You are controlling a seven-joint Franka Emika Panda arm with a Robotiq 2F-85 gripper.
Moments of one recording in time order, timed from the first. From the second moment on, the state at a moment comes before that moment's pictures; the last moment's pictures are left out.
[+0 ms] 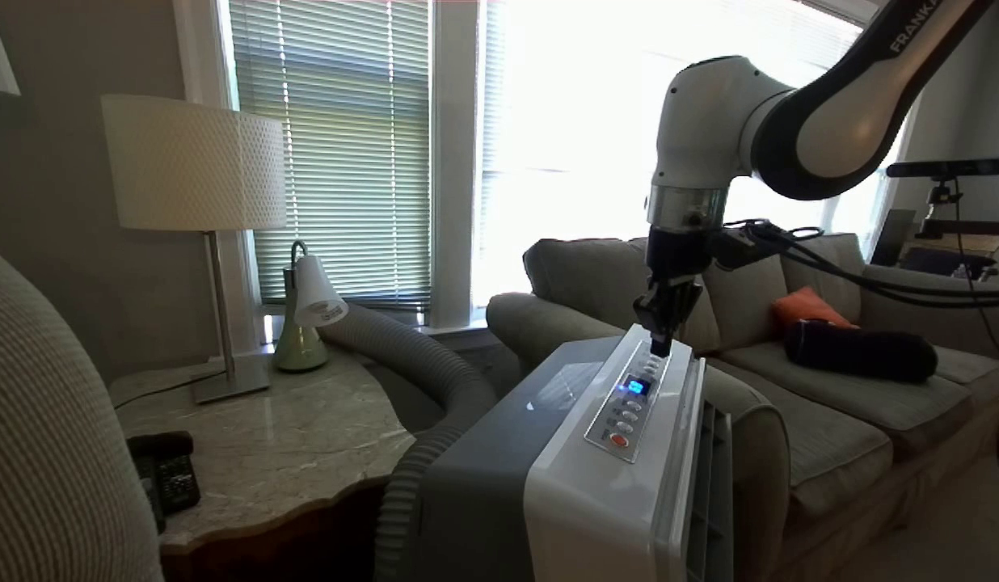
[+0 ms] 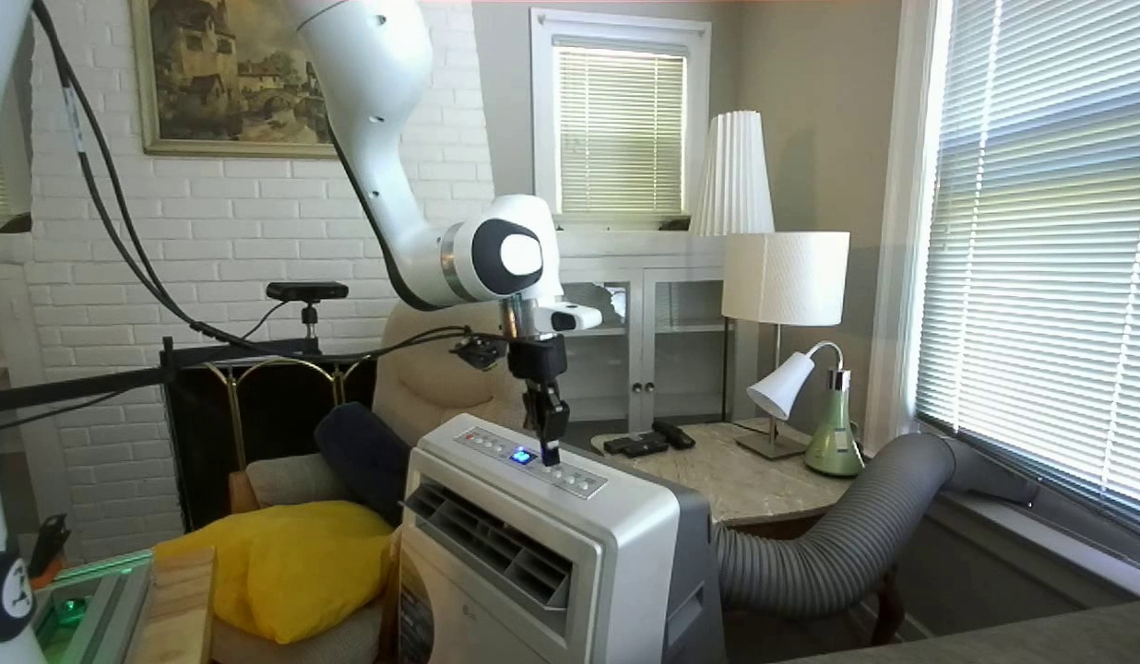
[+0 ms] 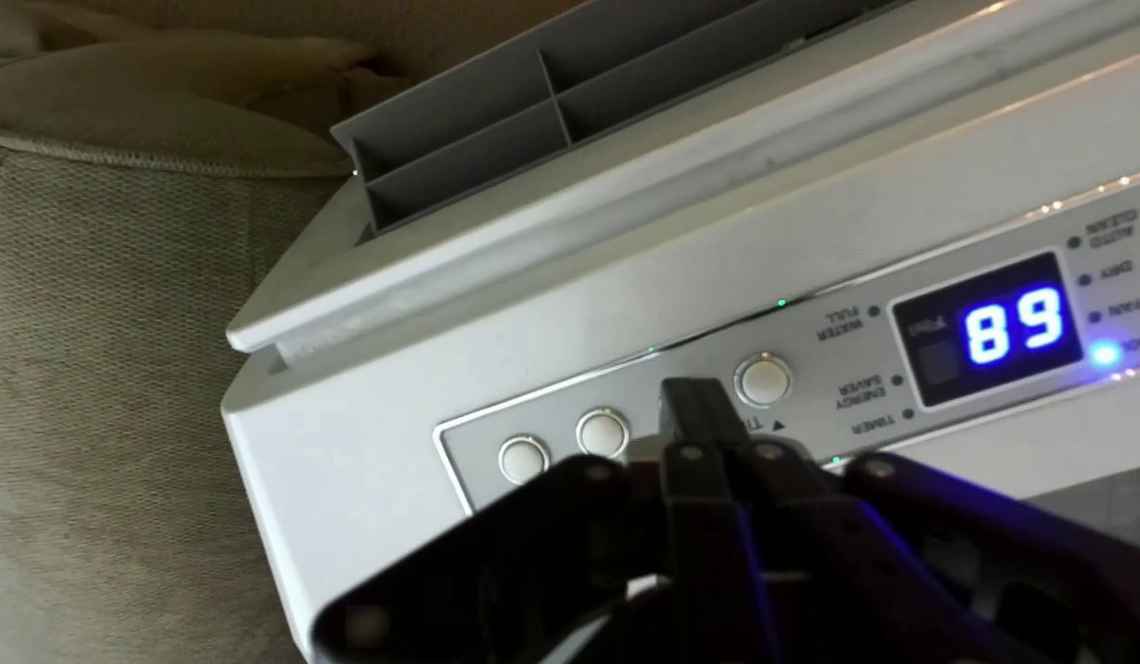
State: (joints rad) arm 0.27 0.31 -0.03 -2.29 -0.24 2.64 0.65
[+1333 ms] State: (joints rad) arm 0.30 0.36 -0.04 -2.25 -0.24 2.63 0.65
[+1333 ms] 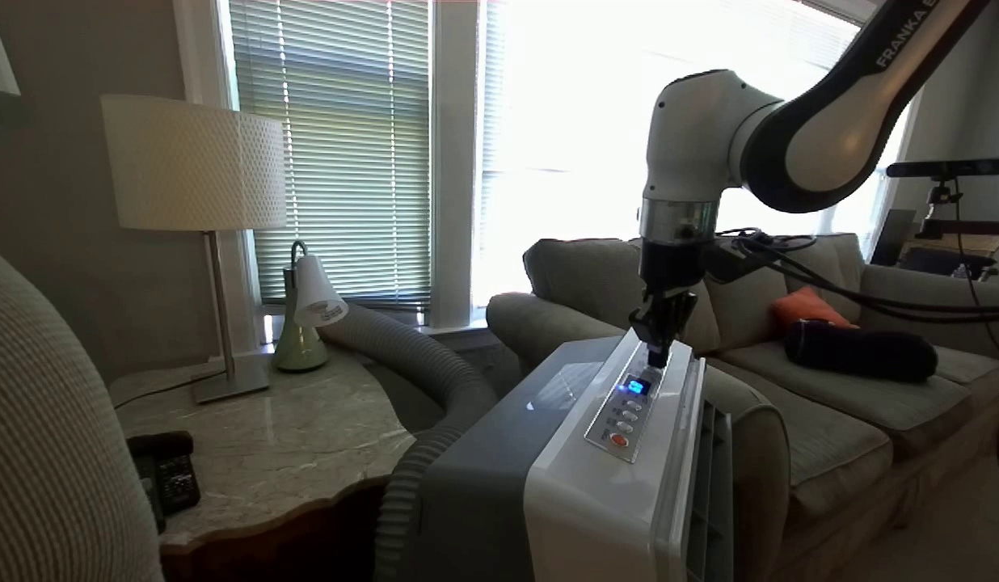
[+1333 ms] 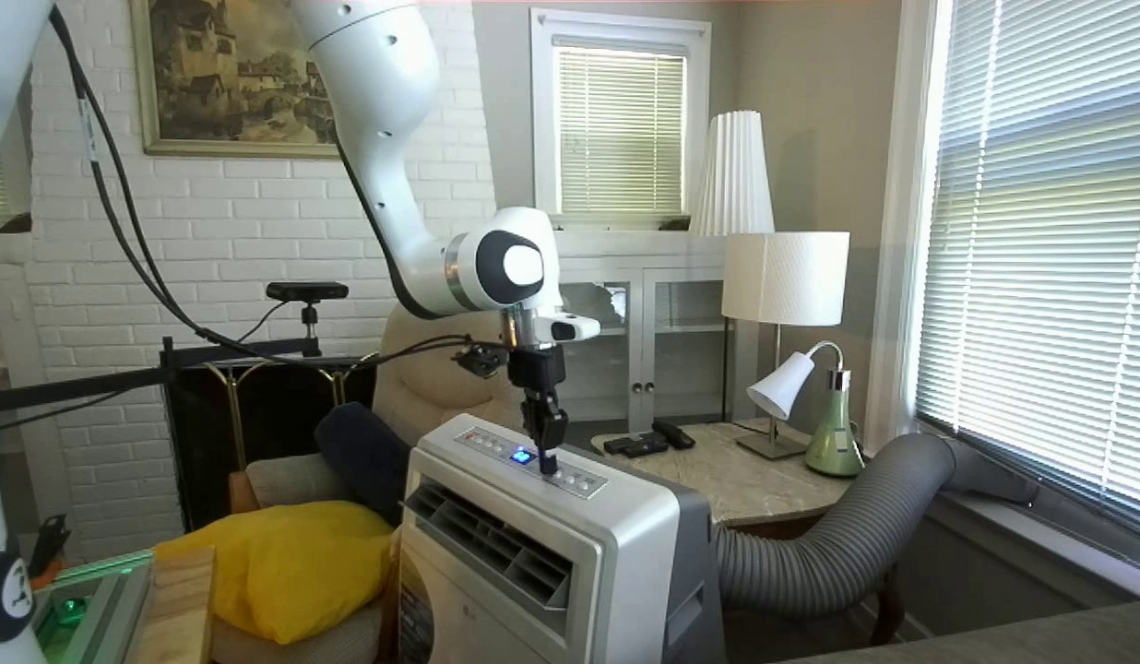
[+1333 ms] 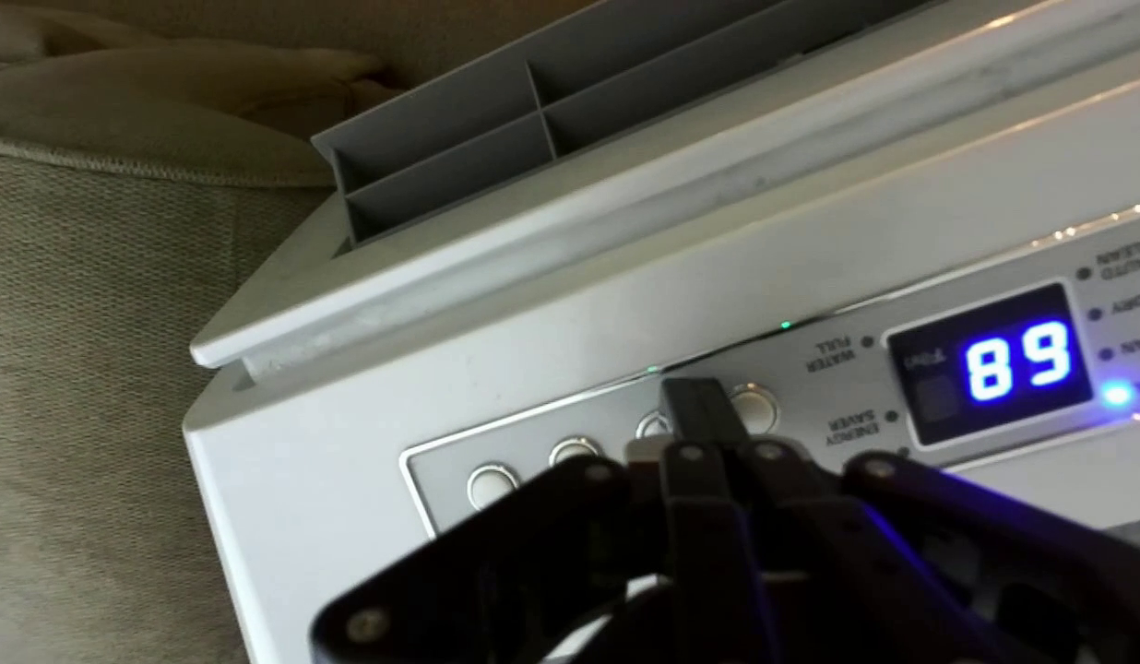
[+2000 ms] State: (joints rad) arm 0.31 0.37 -0.05 -2.24 -0.24 2.62 0.65
